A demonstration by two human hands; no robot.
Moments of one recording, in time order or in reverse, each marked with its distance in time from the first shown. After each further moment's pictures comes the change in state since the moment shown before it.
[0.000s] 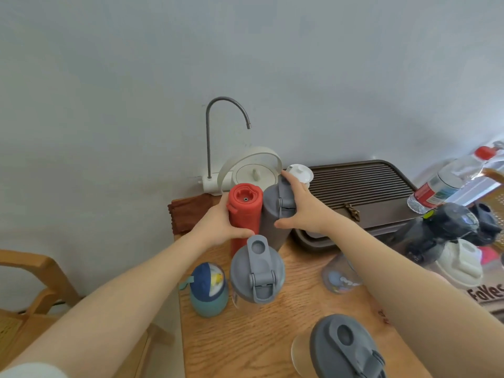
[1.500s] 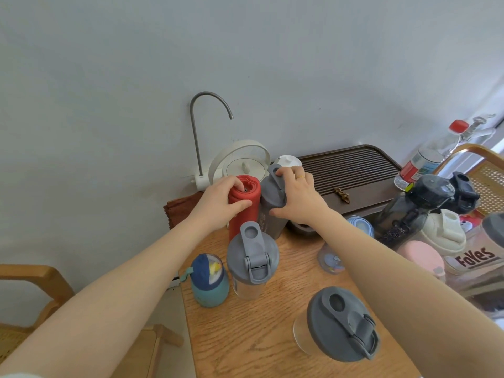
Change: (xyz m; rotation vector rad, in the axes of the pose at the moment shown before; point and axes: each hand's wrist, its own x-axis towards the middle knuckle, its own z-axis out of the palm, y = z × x) left_hand -0.019 0.049 -0.010 0.166 0.087 0.189; right_hand -0.020 -0.008 0.013 -0.343 0.249 0.053
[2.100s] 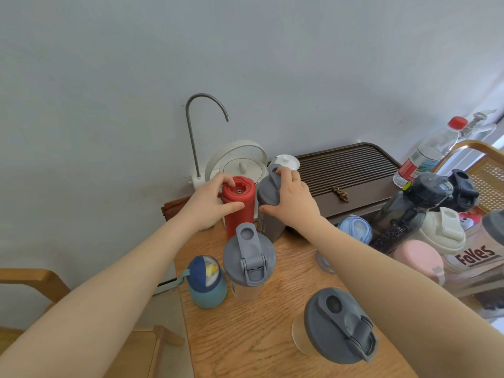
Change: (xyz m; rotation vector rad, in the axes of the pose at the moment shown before) left_hand 0.003 -0.002 -0.009 -0.021 -0.060 -0.062; right_hand -0.001 -0.005 0.012 0.010 0.104 0.059
